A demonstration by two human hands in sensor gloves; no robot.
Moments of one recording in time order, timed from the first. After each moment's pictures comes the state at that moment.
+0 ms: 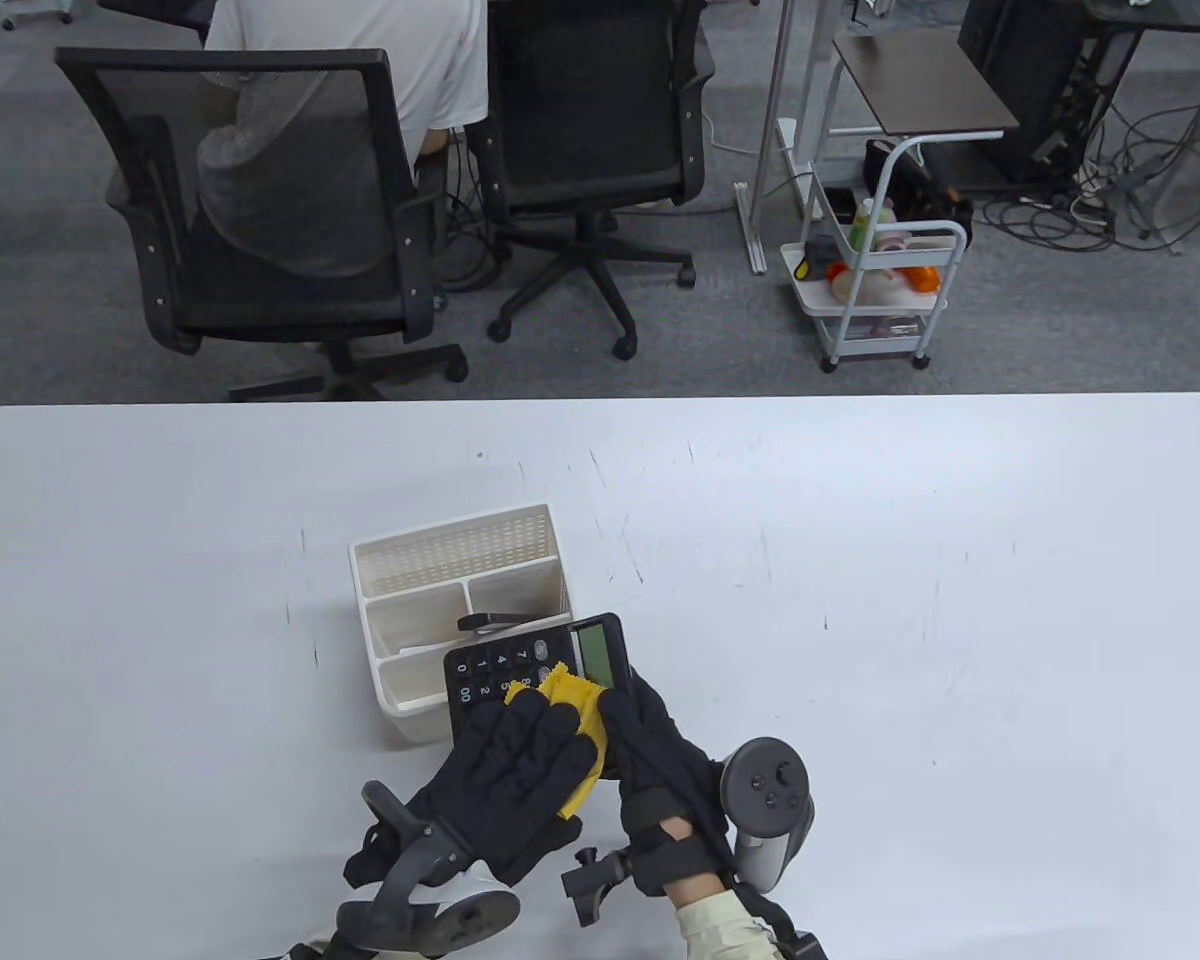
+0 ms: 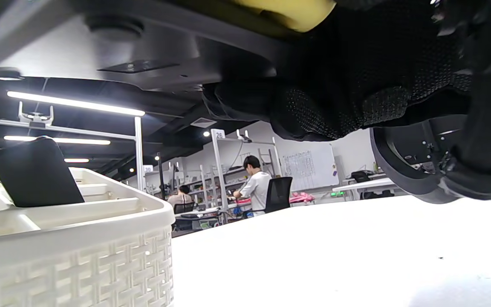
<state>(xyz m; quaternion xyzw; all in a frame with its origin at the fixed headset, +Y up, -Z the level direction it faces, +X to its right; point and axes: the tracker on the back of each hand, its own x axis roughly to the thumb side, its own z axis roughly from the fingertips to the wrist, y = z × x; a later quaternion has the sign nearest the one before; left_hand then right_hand) -0.143 -0.691 -0.215 0.22 -0.37 0.01 0.90 0.051 -0.719 -0.266 0.08 -0.10 0.75 0.66</state>
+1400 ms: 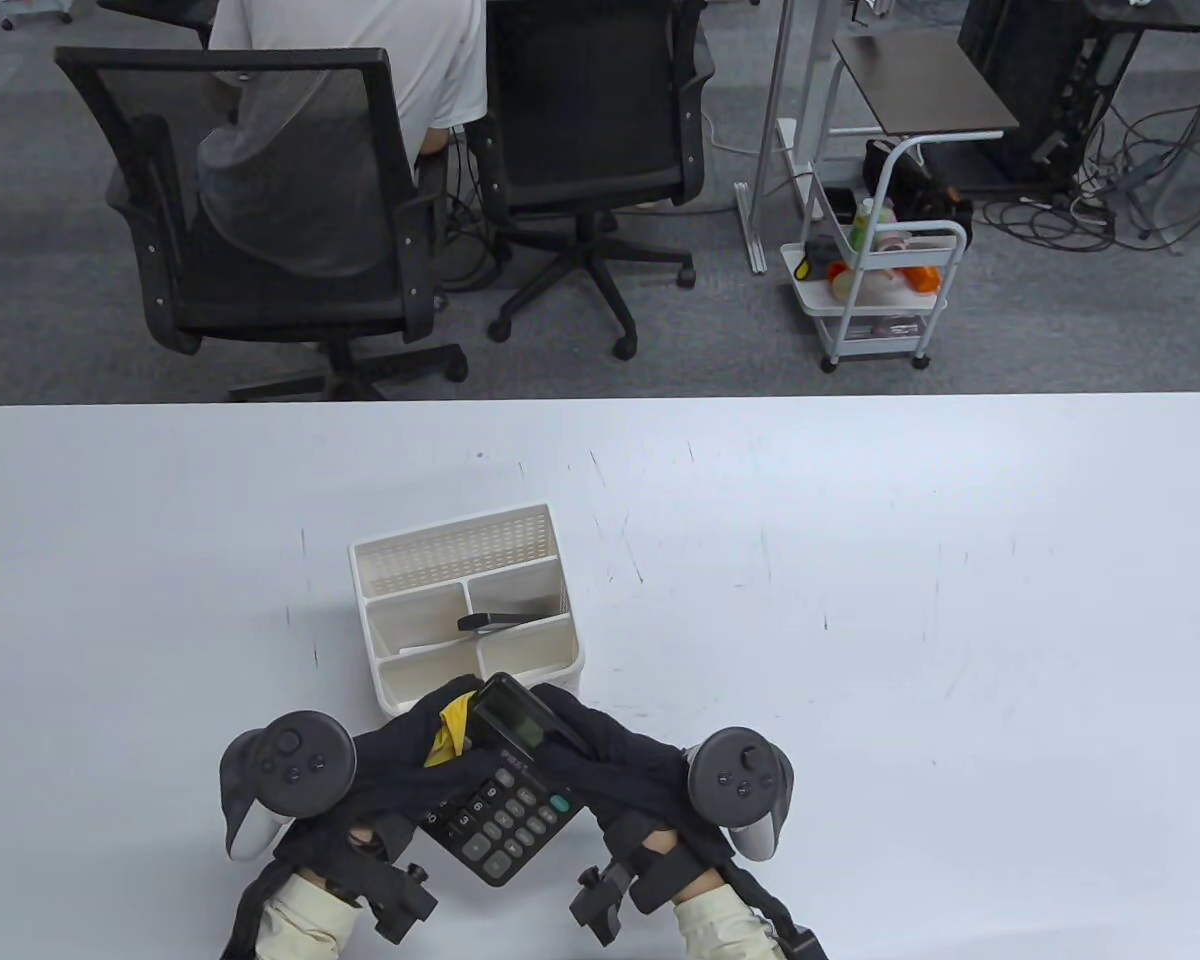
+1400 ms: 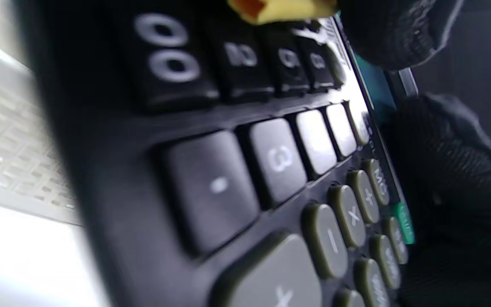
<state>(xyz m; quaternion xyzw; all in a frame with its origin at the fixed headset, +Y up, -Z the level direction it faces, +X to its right) -0.226 -0.682 -0.264 0.02 -0.20 0.38 0.90 0.033 -0.706 -0.268 0.24 -0.07 0.78 0.57</state>
